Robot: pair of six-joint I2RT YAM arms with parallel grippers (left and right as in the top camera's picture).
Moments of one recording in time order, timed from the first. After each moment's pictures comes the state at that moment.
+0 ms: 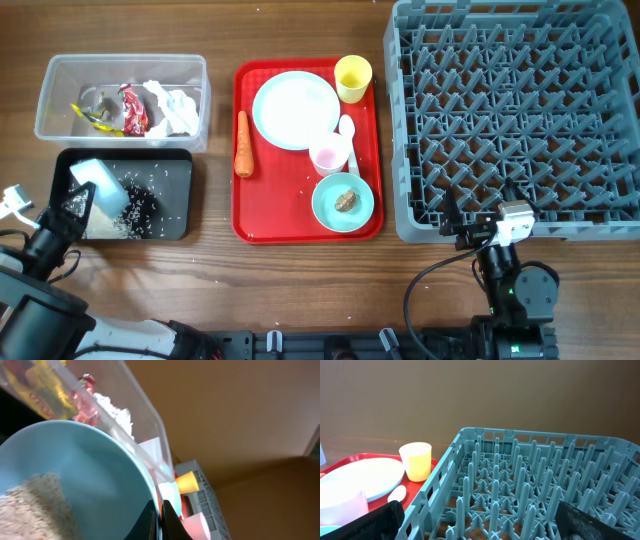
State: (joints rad) left arm 1.11 1.80 0.87 -0.63 1.48 0.48; right arm 0.00 0.02 0.01 0.01 -0.12 -0.04
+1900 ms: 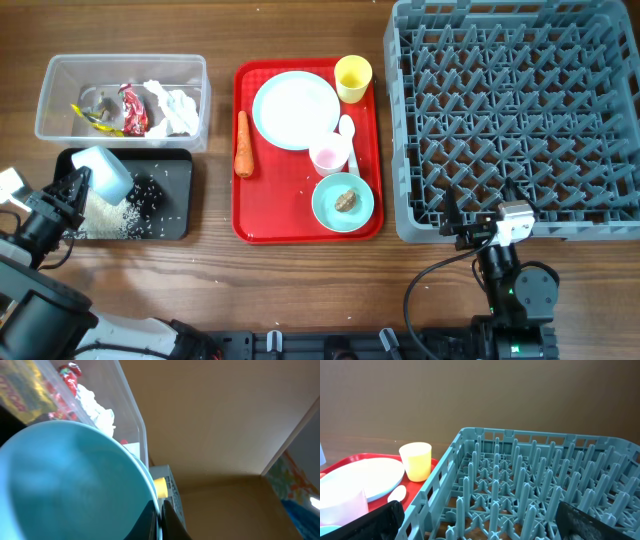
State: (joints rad) left arm 1.04 1.80 0.87 -0.28 1.53 -0.09; right arm 0.00 0.02 0.01 0.01 -0.12 -0.04
